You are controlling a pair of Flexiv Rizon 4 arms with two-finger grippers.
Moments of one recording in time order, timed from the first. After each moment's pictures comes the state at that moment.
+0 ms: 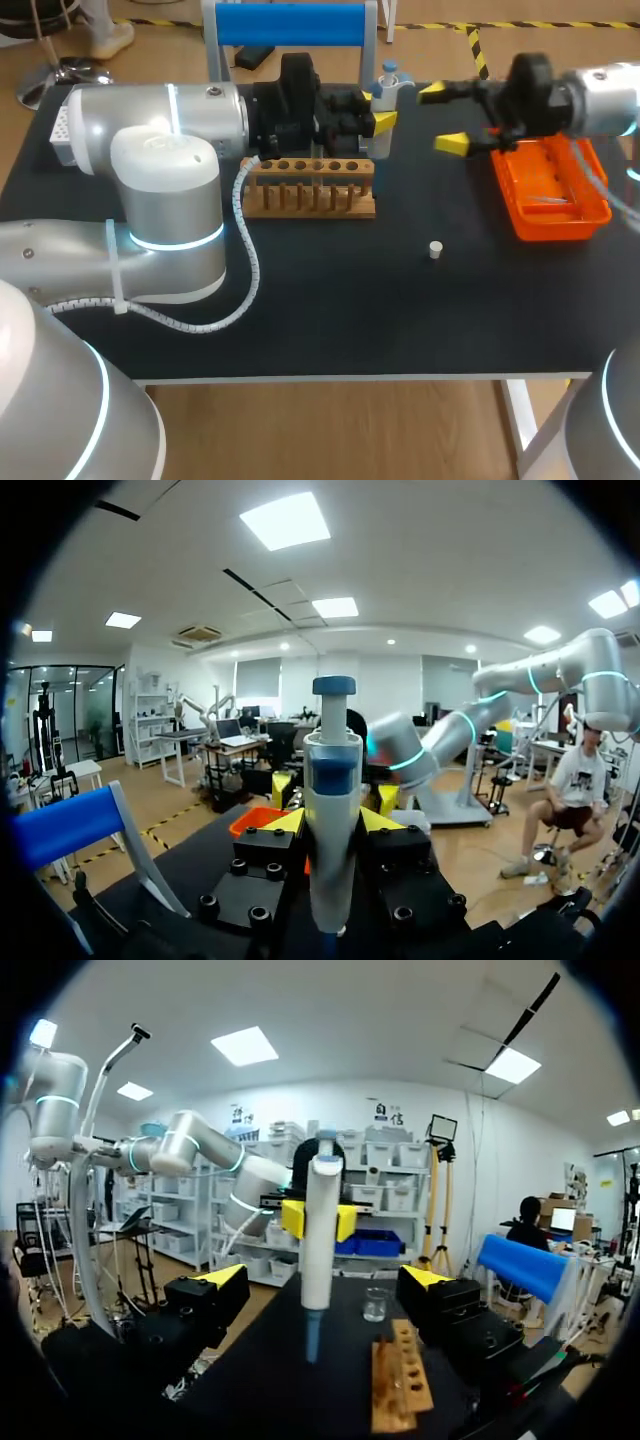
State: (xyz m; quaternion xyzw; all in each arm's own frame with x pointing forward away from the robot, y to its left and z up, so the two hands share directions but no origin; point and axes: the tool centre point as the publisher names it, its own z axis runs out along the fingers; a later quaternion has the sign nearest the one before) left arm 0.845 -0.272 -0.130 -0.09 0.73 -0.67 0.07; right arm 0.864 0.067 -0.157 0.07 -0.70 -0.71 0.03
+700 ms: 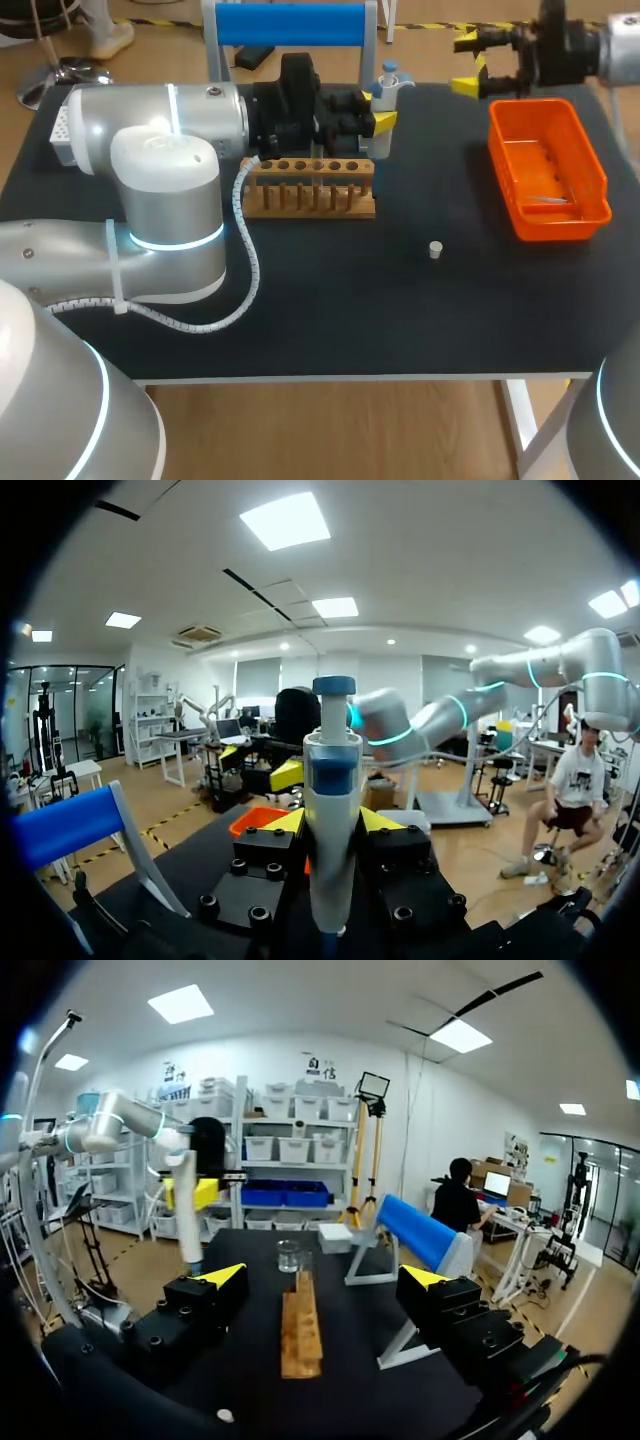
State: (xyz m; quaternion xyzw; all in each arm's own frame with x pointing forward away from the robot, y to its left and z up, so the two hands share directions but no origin) left arm 0.845 -0.272 -0.130 -0.09 0.73 -0.67 0.07; right arm 0.979 0.034 -0.153 -0.04 -0.78 -0.62 -0.07
